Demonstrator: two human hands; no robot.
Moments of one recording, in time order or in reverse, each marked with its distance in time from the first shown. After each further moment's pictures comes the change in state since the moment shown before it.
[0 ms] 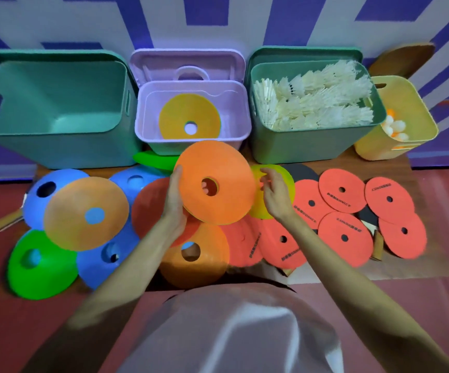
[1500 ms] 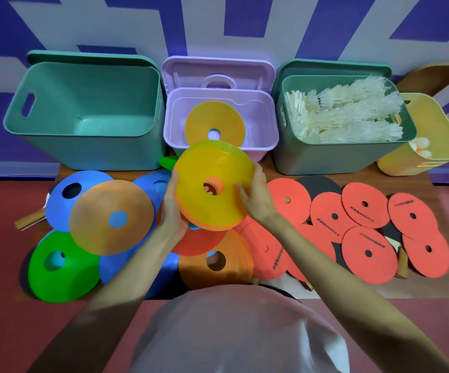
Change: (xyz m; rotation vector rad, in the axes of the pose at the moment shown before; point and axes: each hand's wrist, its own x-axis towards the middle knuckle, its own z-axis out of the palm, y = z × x) left_hand 0.036 0.019 -0.075 -0.094 0.021 -0.078; right_hand 0.002 -0.091 0.064 0.003 -0.123 -0.098
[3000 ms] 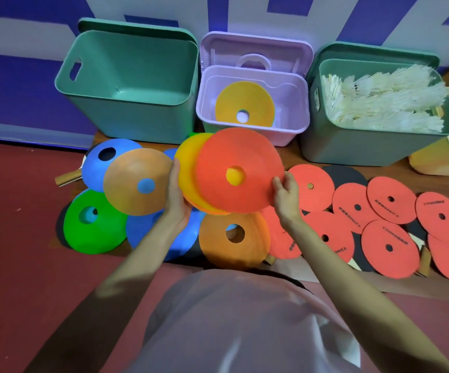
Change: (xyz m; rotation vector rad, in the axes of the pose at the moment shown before) left_hand -0.047 0.001 -0.045 0.074 0.064 0.146; right_hand -0.050 0.006 0.020 0.447 0.191 0.227
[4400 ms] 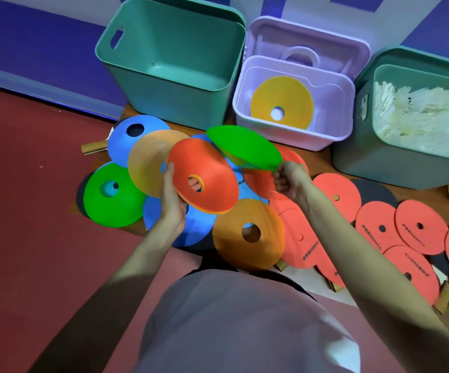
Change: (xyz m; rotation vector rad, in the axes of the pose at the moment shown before) left_hand -0.006 -0.005 -0.049 -0.202 0.244 0.055; right_hand 0.057 -0.034 0.049 0.062 -0.241 0.521
